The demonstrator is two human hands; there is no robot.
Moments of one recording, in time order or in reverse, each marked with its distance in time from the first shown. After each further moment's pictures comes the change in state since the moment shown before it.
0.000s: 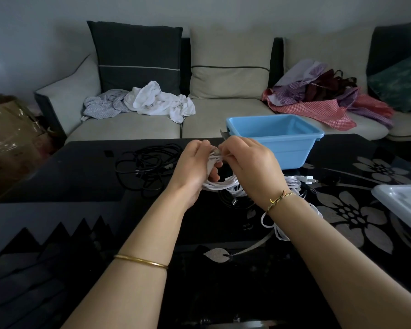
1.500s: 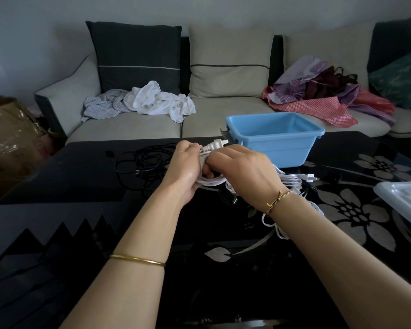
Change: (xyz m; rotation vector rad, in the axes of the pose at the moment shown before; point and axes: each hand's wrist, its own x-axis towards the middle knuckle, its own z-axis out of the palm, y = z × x) left_hand 0.008 0.002 -0.006 -0.099 0.119 -0.141; right_hand -0.002 -0.008 -0.004 -0.117 -0.151 -0.219
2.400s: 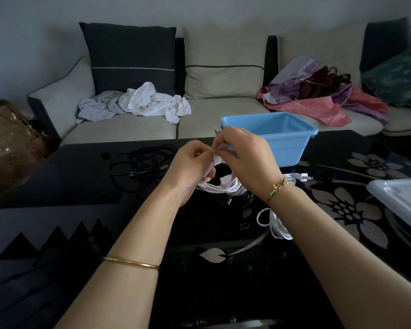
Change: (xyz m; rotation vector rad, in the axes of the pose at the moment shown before) left_hand -0.004 -0.004 0.003 0.233 -0.186 0.189; right_hand 0.014 0.006 -0.016 0.303 0.070 0.360
